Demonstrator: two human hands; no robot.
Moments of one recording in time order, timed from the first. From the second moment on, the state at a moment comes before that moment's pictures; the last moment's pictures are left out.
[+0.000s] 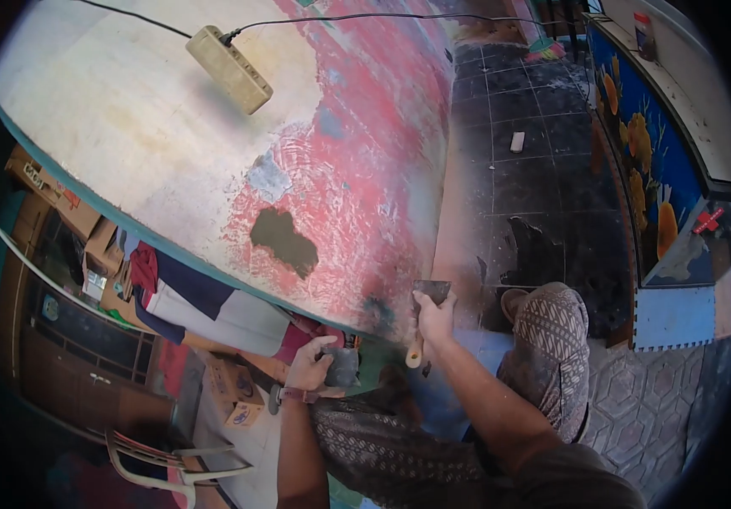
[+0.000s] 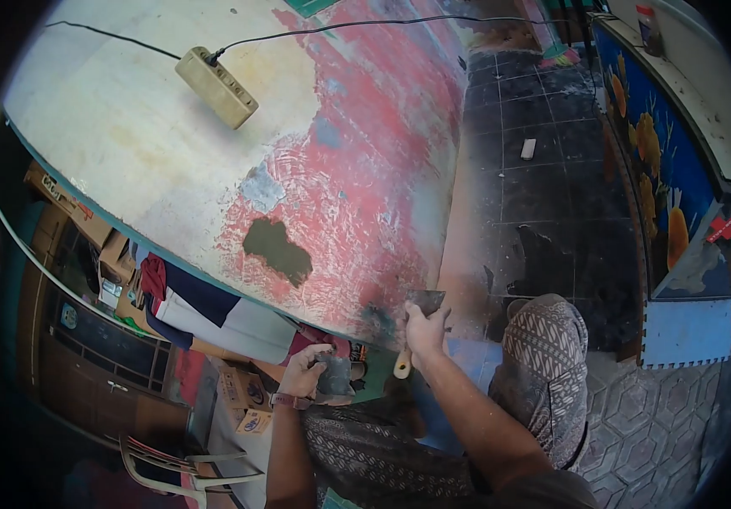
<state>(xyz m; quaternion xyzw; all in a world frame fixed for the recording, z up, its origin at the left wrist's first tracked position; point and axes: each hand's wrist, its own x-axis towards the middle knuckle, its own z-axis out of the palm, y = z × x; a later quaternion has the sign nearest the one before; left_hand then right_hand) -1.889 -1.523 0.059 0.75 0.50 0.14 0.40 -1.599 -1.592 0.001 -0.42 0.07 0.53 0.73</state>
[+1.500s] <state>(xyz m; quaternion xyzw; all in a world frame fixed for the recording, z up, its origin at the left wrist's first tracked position) -1.784 -1.554 0.086 0.75 0.36 0.29 0.47 -1.559 -1.633 0.049 -0.43 -0.39 0.42 0.70</state>
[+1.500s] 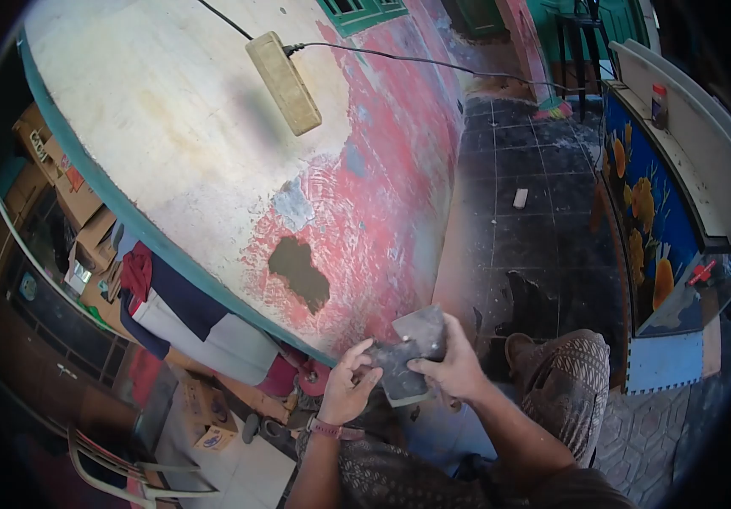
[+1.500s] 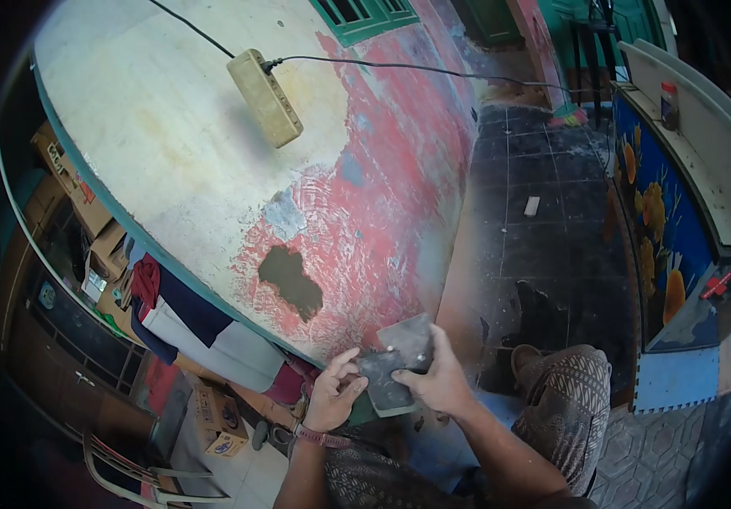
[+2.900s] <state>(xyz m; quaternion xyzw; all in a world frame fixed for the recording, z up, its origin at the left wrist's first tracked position) -1.742 -1.621 -0.333 0.98 0.02 -0.18 0.07 -1.337 -1.513 0.064 -0.55 -0.44 0.21 0.68</state>
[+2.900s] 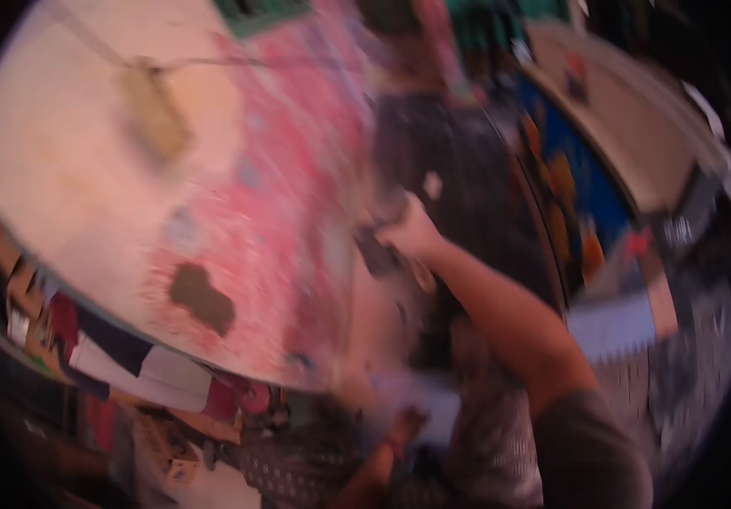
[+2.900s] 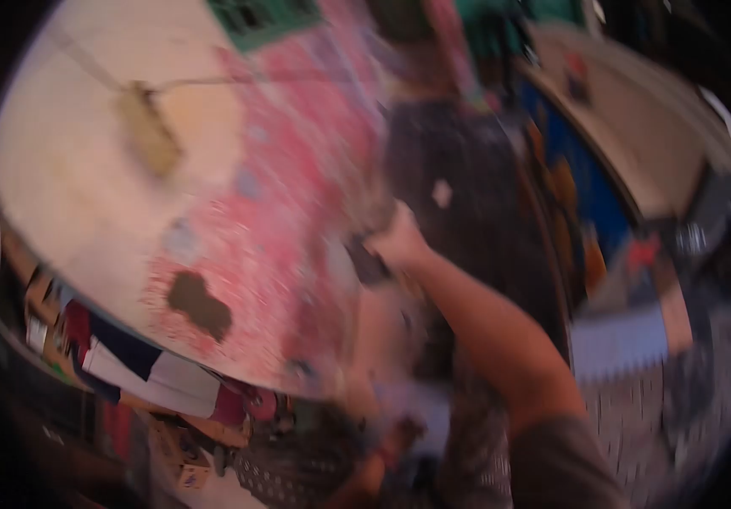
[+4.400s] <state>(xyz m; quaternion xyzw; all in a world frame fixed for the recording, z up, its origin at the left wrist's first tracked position) -1.798 -1.675 -0.285 0.70 0.43 -0.30 0.49 -1.402 -1.462 0.015 -0.68 -0.34 0.38 0.53</state>
